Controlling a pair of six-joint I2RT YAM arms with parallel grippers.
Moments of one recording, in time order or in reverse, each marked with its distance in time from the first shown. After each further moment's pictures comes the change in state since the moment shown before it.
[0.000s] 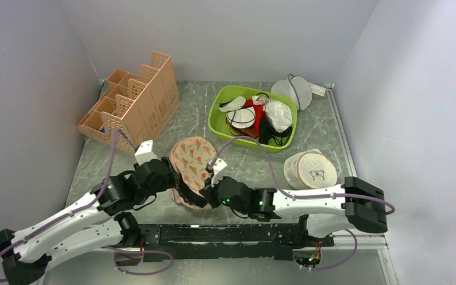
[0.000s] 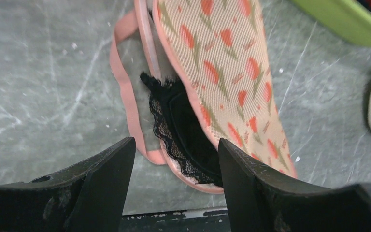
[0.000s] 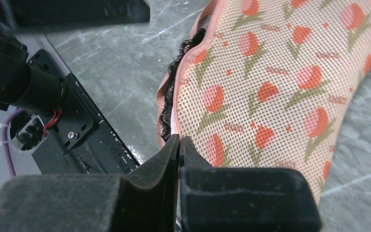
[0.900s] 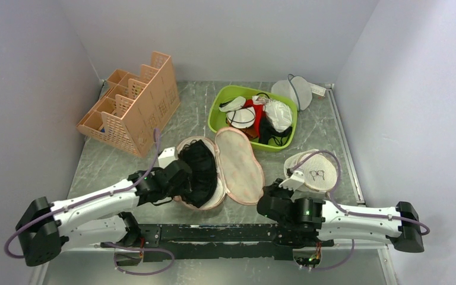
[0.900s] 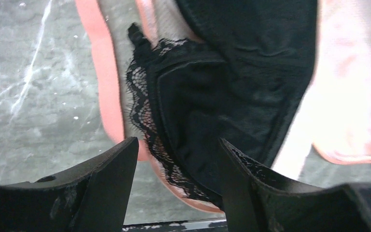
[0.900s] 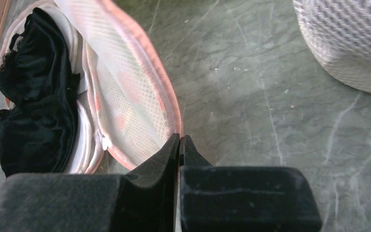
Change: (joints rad) left arm 0.001 0.309 -0.119 0.227 0.142 -0.054; right arm -0.003 -0.644 -0.300 -0.887 0.605 0.943
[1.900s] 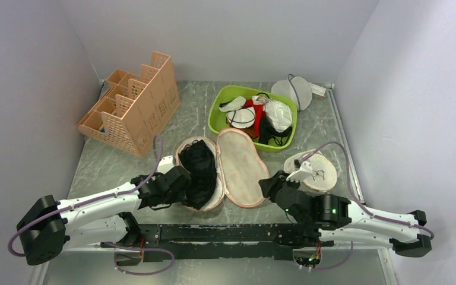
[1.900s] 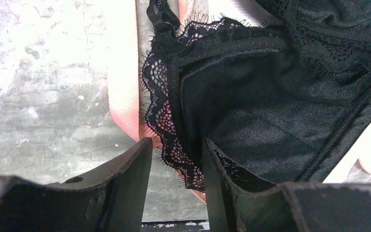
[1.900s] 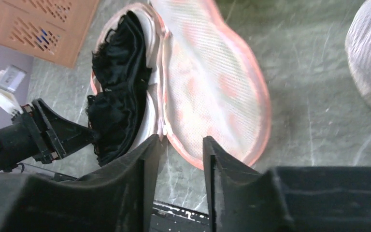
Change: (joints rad) left arm 0.002 0.054 -0.095 0.014 0.048 -0.063; right arm 0.000 -0.200 0.155 -0.076 -0.107 -0.200
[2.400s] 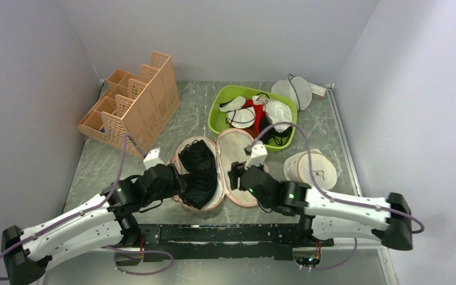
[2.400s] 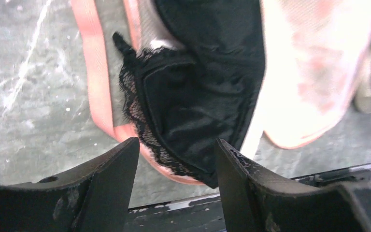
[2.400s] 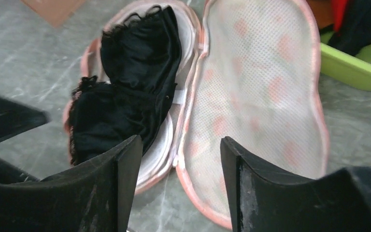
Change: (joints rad) left arm 0.000 -0.296 0.037 -0.070 -0.010 0.038; right arm -0.052 0.392 0.150 0.415 -0.071 -0.561
